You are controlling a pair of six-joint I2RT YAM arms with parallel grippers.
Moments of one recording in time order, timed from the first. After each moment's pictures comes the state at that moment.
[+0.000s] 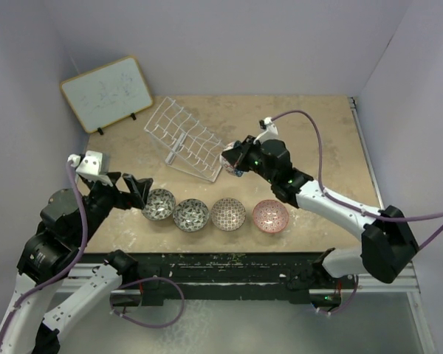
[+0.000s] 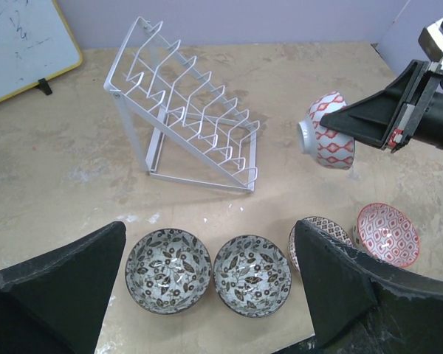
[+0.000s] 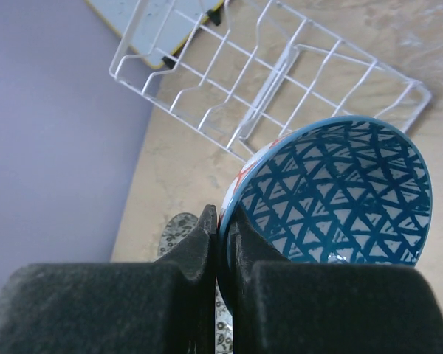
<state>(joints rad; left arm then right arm) -0.55 0.49 1.06 -0.75 -0.22 -0.24 0.69 1.36 0.92 0.18 0.07 0.79</state>
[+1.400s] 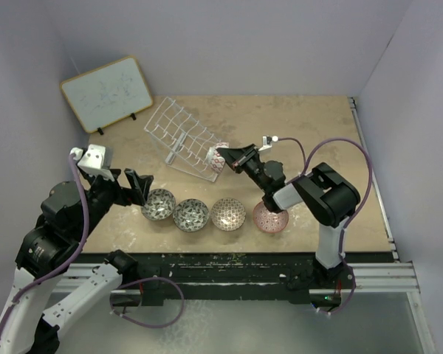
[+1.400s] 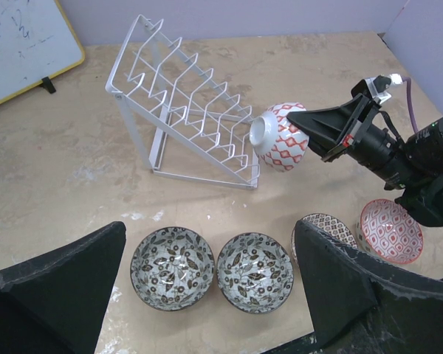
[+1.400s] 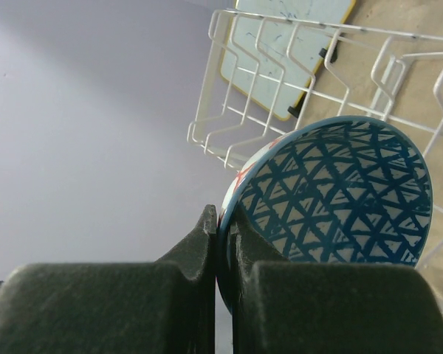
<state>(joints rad) -0.55 0.55 1.14 -0.79 -0.22 -0.22 0.59 1.92 0.67 1.40 -0.09 1.36</state>
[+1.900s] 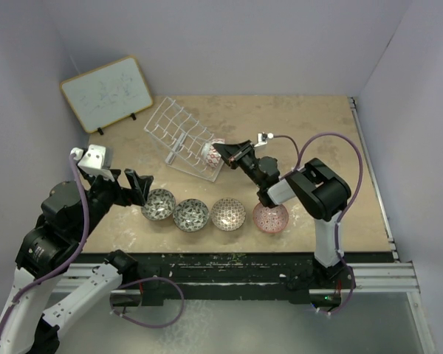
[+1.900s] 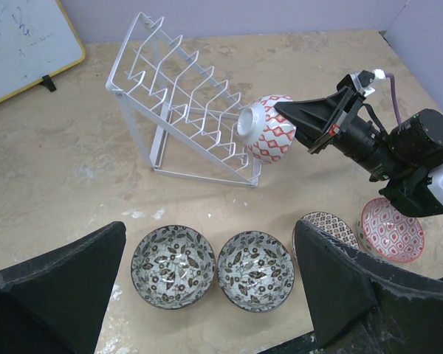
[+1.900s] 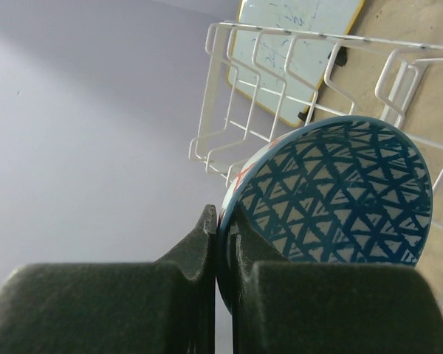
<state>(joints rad) -0.55 0.55 1.14 -0.79 -0.22 -0.22 0.59 2.01 0.78 1.41 -0.09 1.42</state>
